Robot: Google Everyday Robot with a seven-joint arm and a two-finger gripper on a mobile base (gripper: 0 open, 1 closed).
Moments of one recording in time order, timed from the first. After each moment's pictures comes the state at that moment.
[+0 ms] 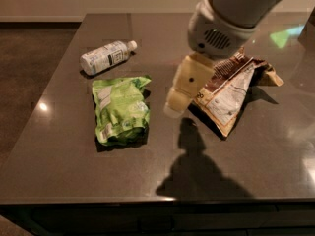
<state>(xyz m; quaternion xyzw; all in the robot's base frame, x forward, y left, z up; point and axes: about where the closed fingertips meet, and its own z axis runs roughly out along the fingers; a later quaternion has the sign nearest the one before) 0.461 -0.063 0.985 -0.57 0.80 0.05 0.20</state>
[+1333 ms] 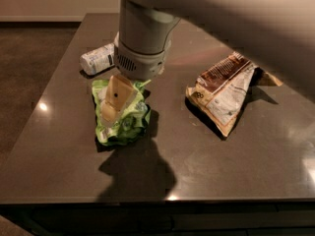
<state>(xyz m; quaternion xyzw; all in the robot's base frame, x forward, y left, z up) 0.483 0.039 0.921 -0.48 0.87 0.04 0.13</state>
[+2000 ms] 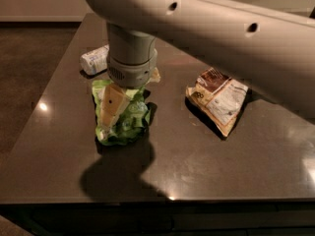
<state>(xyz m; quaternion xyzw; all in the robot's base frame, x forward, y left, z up) 0.505 0.049 0.881 -0.46 0.88 0.00 0.09</state>
